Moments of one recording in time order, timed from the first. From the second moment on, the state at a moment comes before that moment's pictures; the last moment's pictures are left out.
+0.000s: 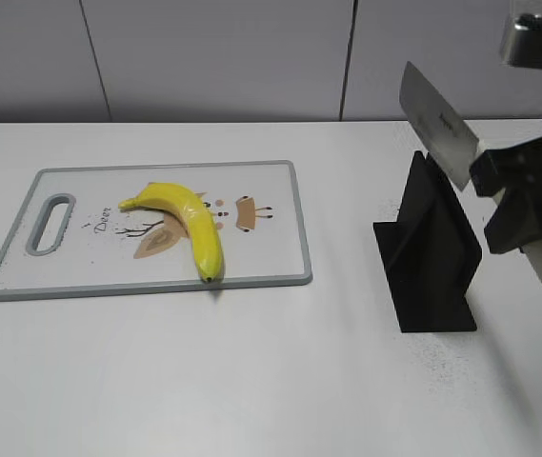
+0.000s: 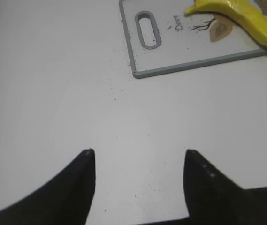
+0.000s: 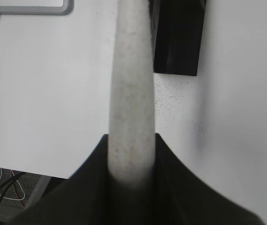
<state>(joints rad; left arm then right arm) -0.07 0.15 -0.58 -0.07 1.22 0.20 0.42 1.29 -0.98 0.14 0.97 0.33</state>
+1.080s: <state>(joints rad) -0.07 0.00 -0.49 -0.10 1.10 0.18 0.42 1.30 -0.86 0.05 0.80 0.47</state>
